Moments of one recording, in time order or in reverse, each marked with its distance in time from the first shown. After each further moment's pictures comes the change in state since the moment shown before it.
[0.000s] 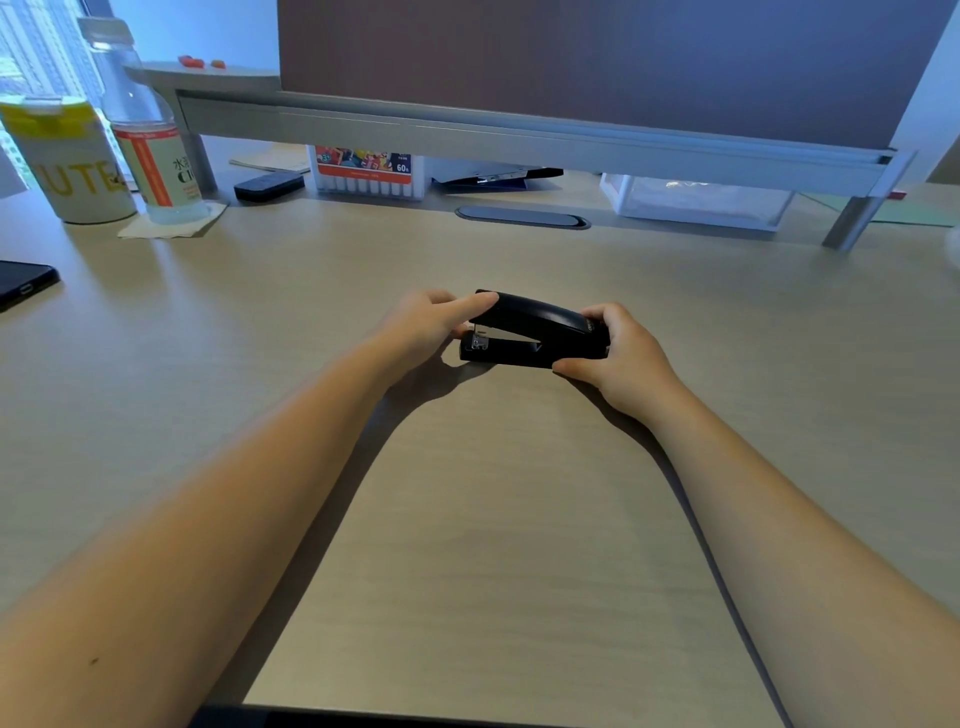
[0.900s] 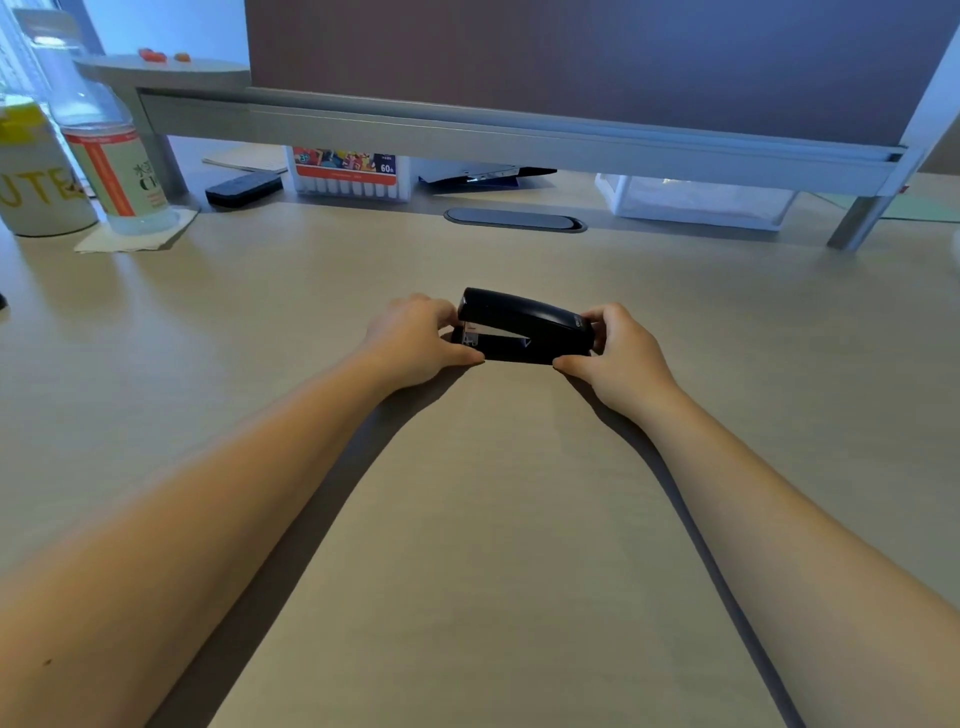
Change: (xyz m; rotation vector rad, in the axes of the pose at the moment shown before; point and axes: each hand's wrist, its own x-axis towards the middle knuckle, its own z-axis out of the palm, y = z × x) left_hand 0.050 -0.016 -0.005 0.662 0.020 0.160; right_hand 0.034 0.003 0.002 -0.083 0.045 0.094
